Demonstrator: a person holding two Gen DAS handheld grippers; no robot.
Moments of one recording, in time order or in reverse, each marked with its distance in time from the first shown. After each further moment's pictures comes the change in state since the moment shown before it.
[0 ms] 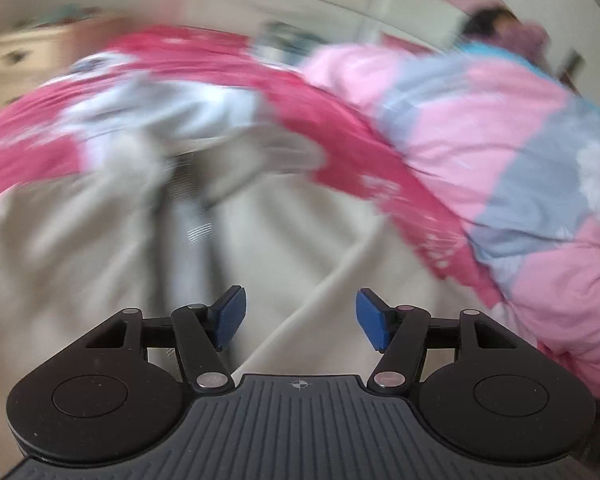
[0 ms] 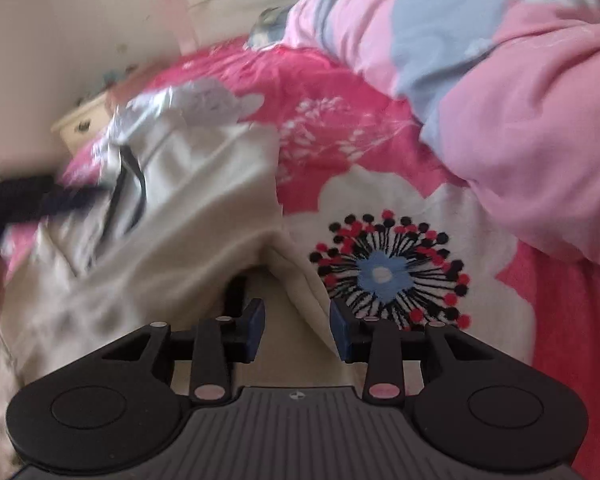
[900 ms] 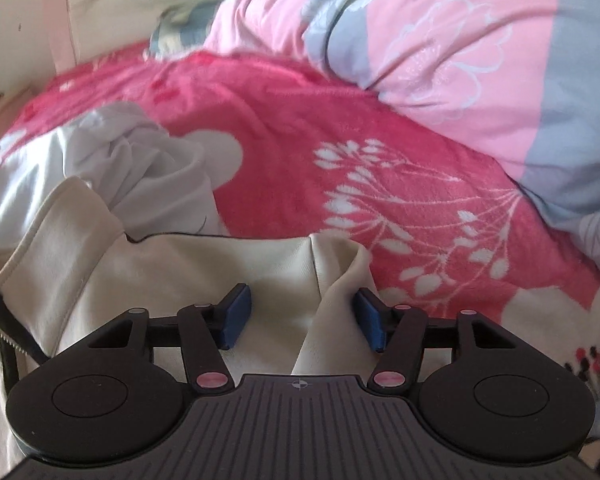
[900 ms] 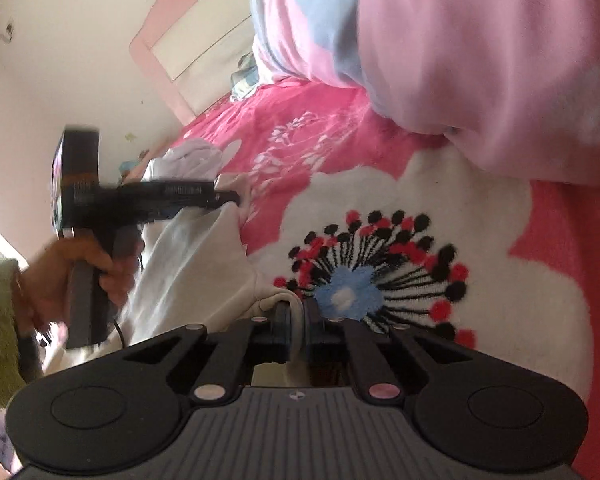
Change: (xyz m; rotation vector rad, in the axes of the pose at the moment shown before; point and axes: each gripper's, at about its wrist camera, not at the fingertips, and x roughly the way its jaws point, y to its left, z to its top) left arm 0.159 -0.071 0.032 0.350 0.081 0.097; right arm 0.039 -0.100 -0.023 0.393 -0.138 0.256
